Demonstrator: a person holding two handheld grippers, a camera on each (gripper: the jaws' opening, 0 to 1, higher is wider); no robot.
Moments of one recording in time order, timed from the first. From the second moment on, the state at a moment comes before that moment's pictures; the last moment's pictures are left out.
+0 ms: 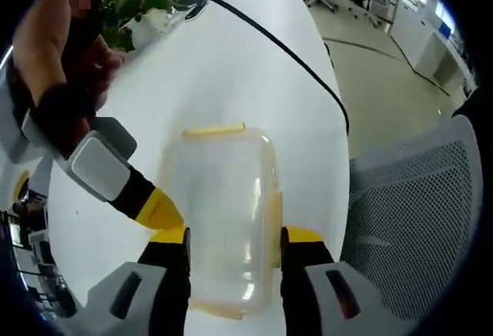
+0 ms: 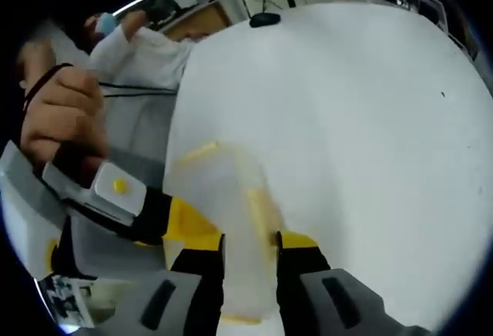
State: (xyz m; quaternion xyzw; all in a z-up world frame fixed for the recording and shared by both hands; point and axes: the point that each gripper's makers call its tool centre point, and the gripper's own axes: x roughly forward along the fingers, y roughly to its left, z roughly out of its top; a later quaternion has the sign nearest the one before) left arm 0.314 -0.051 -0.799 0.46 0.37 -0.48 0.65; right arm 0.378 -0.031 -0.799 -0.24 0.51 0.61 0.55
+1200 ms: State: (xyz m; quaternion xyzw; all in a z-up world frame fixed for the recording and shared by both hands) left arm 0.316 -0.048 -0.802 0.51 0.33 -0.48 0.63; right arm 0.378 -0.032 -0.800 -0.21 0.54 0.61 0.55
